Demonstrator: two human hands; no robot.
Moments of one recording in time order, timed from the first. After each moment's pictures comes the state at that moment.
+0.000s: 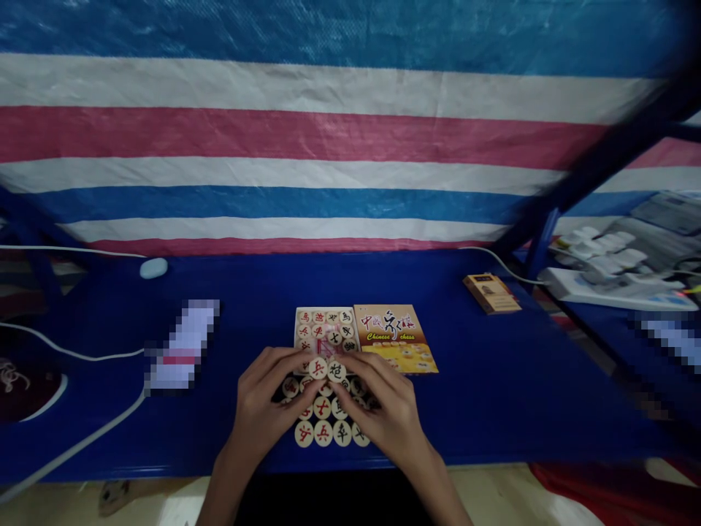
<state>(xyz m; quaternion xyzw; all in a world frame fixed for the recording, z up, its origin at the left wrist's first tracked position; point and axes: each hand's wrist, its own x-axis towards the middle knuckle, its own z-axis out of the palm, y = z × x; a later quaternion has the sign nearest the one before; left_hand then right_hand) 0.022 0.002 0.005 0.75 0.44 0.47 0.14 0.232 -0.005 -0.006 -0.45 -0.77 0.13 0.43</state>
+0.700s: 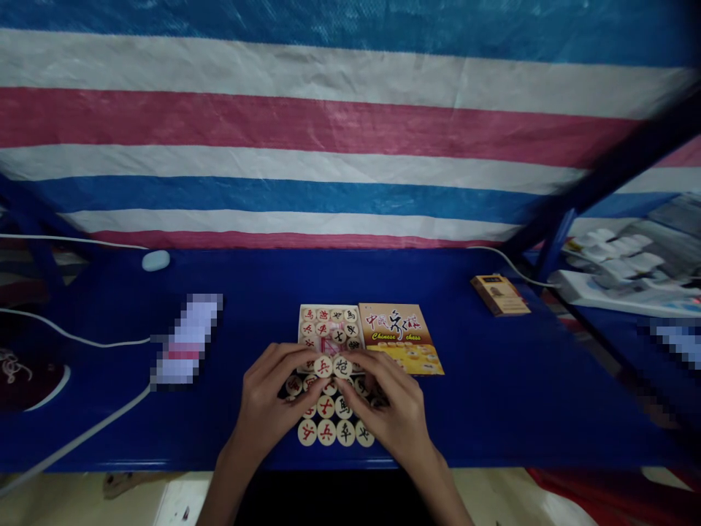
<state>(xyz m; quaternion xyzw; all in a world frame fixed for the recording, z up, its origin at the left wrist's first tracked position) 0.021 0.005 0.003 0.76 0.44 0.46 0.15 0.231 -0.003 -0.005 -0.45 -0.76 0.15 0.44</state>
